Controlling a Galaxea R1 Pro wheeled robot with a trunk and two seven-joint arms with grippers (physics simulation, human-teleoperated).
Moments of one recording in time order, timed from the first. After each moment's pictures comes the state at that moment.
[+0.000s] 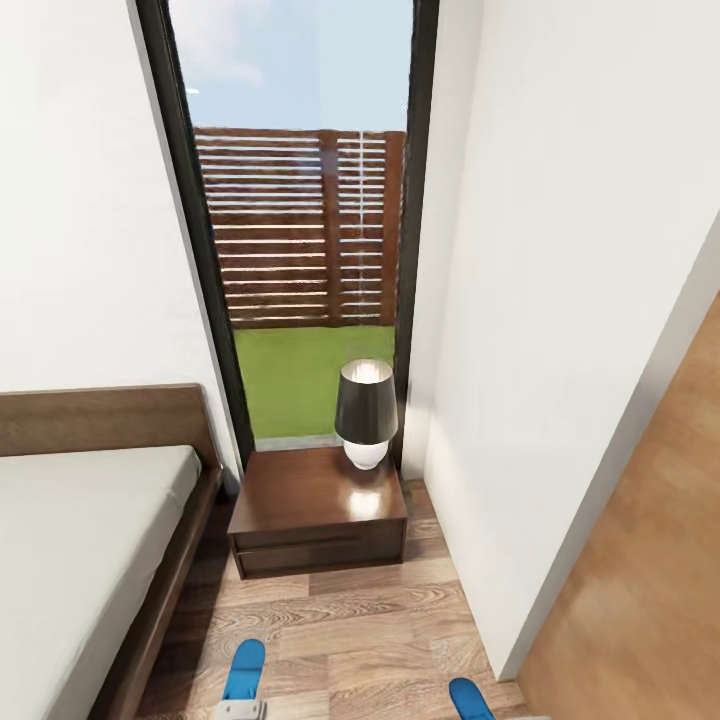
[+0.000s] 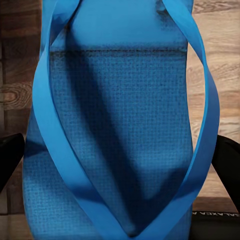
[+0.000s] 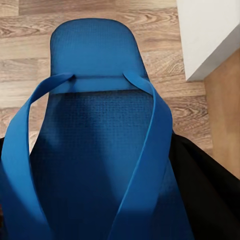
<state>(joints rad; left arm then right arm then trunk) -0.37 -0.02 -0.33 -0.17 0.31 -0.09 0.15 -0.19 -0.01 -0.05 -0.43 0.06 -0.09 0.06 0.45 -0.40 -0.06</state>
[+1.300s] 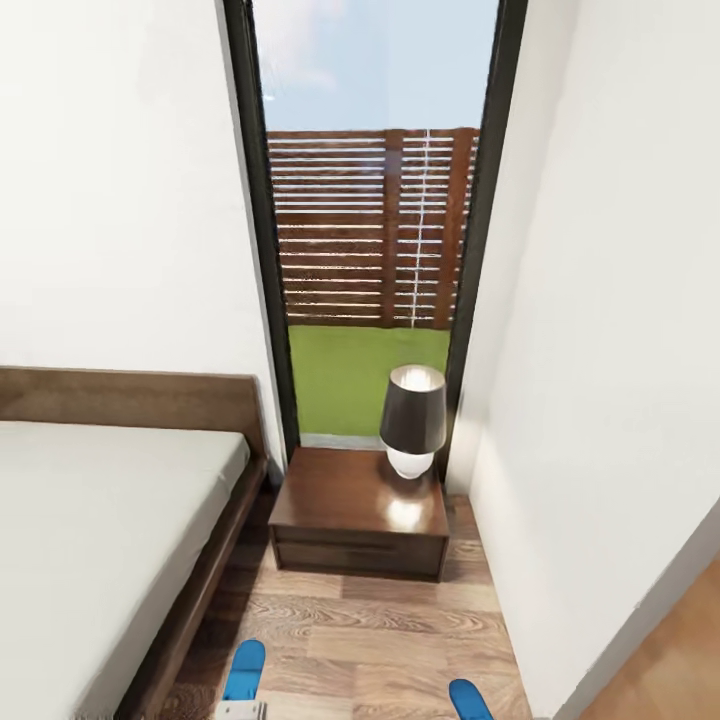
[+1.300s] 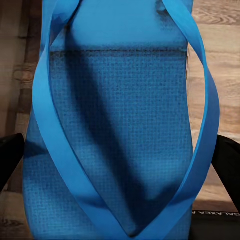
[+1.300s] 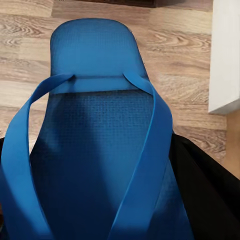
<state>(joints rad) -0.36 -0.02 -0.33 -0.17 0.31 -0.09 0.14 -0.19 -0.01 -0.04 -0.43 0.06 -0.09 0.06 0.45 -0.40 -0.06</state>
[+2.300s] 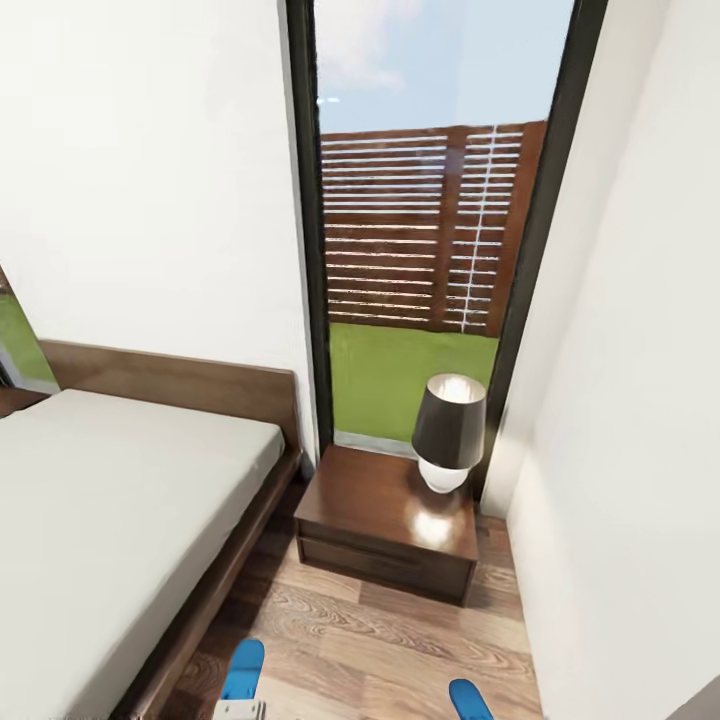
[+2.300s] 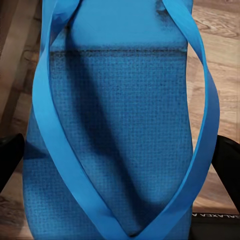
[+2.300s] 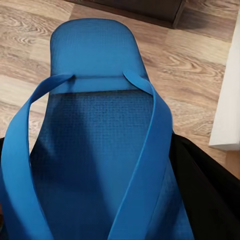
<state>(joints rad) -0.36 -0.02 -0.33 -0.17 0.31 -0.09 0.14 -0.19 -0.01 -0.04 -0.43 0.06 -0.09 0.06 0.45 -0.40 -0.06</state>
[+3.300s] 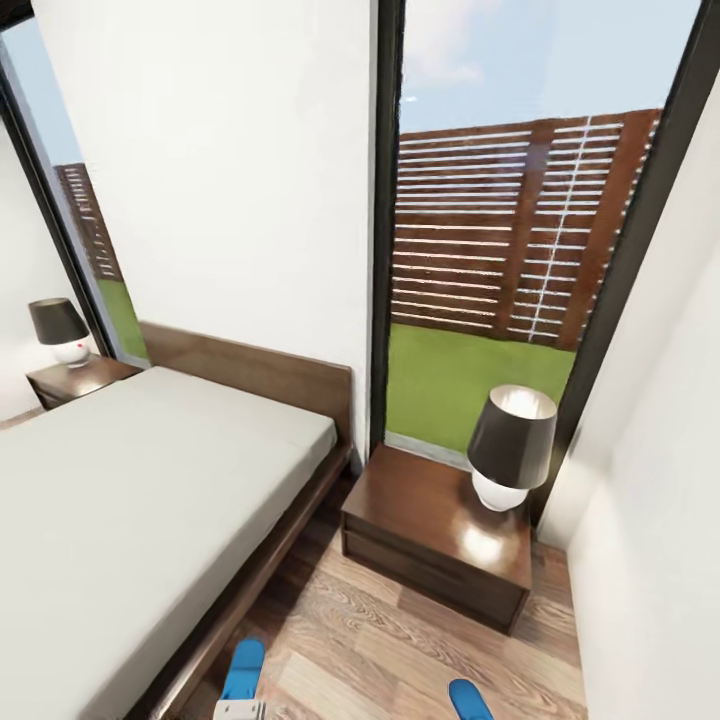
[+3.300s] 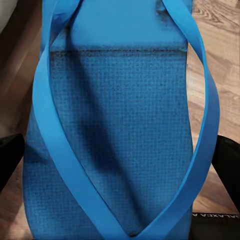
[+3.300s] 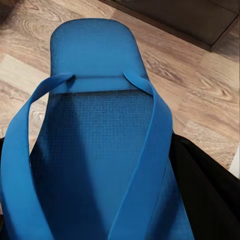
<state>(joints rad) -0.36 -0.02 -0.33 -0.17 0.31 -0.09 0.14 -0.19 -0.01 -0.04 -0.43 0.06 -0.09 0.06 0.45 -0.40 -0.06</state>
